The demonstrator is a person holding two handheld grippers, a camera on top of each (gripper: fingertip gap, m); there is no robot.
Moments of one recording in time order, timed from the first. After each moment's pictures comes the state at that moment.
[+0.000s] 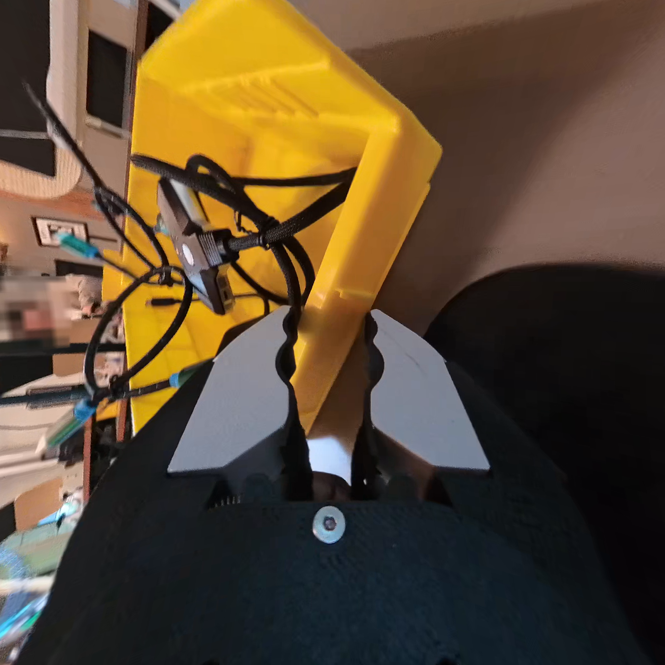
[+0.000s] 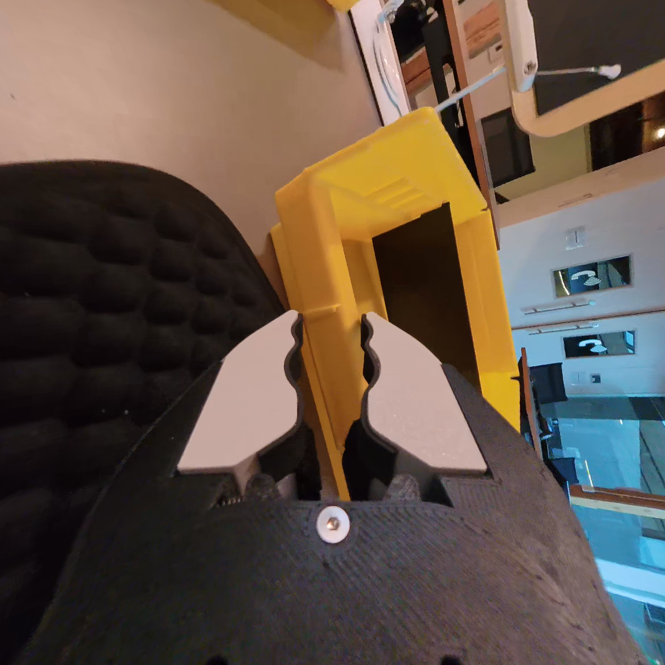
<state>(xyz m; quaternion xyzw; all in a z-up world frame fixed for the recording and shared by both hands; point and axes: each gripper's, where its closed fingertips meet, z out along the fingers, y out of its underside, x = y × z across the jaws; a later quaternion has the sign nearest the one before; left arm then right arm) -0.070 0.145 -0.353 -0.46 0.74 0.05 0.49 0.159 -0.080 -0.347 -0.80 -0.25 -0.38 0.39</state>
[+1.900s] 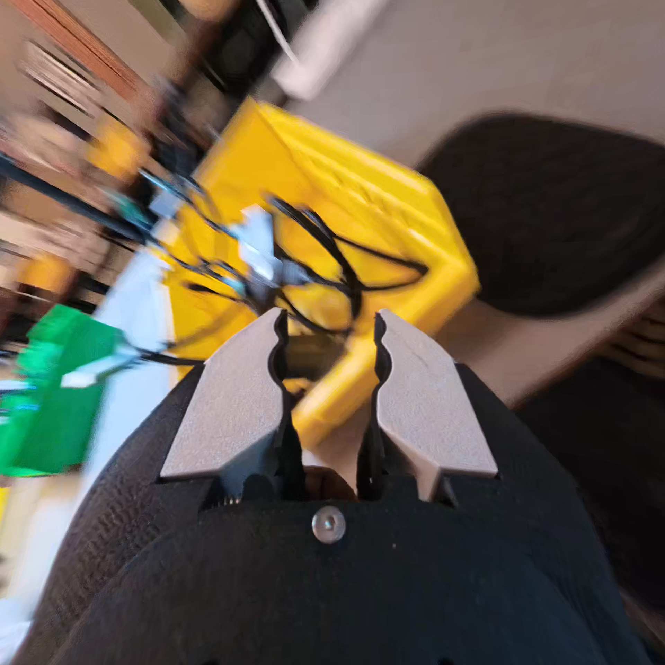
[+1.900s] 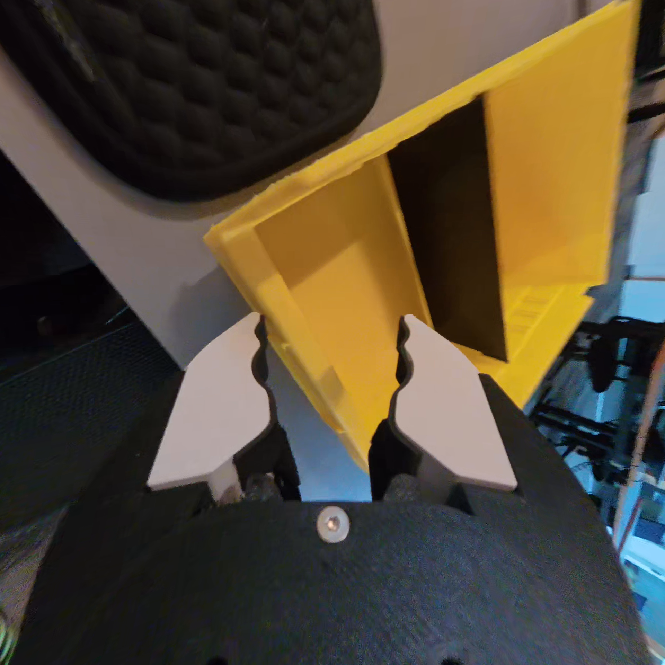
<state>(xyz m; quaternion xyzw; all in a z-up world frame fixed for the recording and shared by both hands) -0.290 0.094 -0.279 -0.60 0.60 -0.05 0.53 0.159 -0.259 -0.328 -0.91 -0.25 -0.26 0.22</state>
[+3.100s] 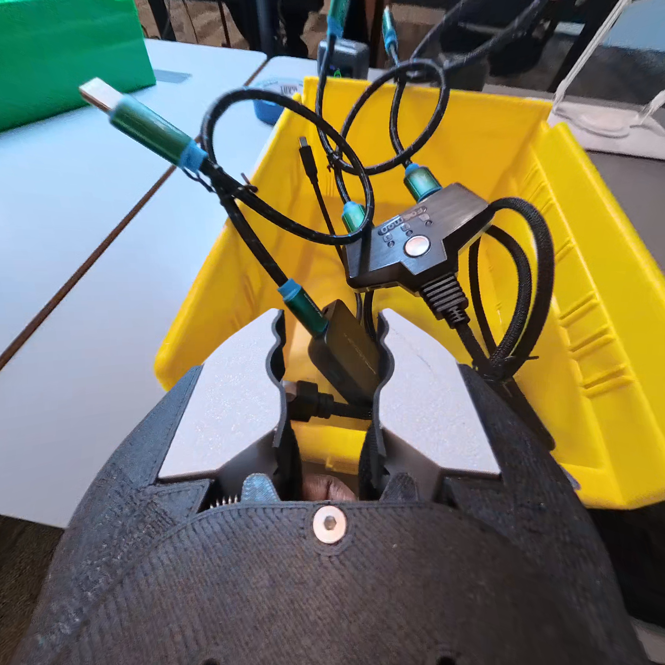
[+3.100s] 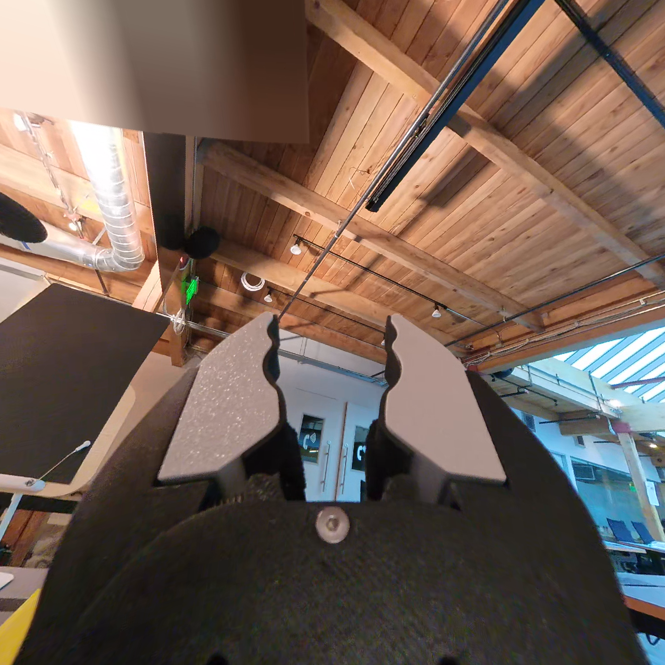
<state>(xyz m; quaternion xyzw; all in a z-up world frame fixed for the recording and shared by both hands) -0.319 0.187 -0.306 -0.82 0.20 -0.15 0.51 0.140 -0.369 -0.068 -0.24 0.07 -0.53 0.81</state>
